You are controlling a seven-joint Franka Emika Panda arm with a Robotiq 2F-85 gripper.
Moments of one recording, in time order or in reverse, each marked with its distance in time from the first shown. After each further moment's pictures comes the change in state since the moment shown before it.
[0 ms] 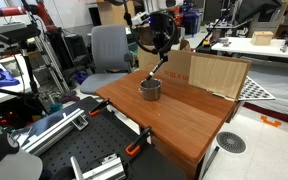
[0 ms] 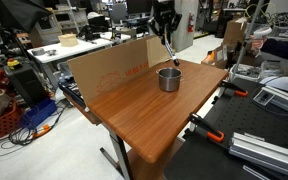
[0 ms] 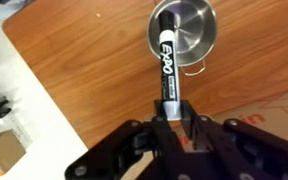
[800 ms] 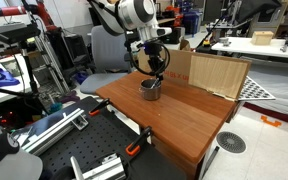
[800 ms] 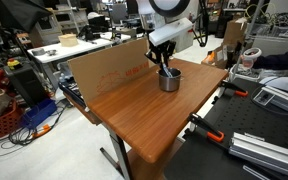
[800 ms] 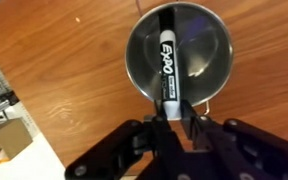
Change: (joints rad) arm 0.076 0.197 0.001 0.005 -0.199 0.116 0.193
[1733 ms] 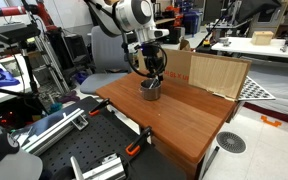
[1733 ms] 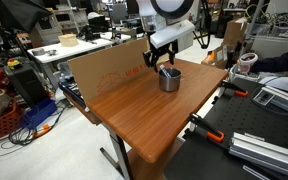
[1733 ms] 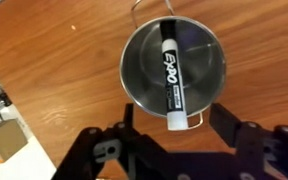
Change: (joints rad) arm -0.005 -0.009 0.016 -0.028 -0.002 0.019 0.000
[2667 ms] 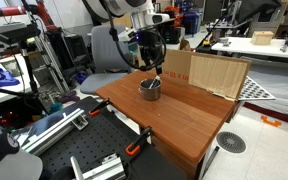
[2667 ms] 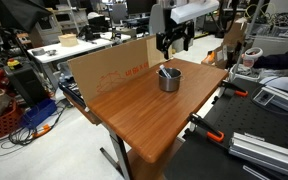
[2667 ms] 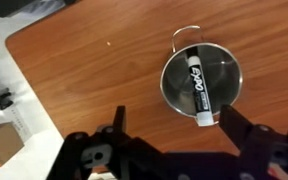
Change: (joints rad) arm -0.180 -0.230 0.120 -0.188 0.030 0.009 -0.105
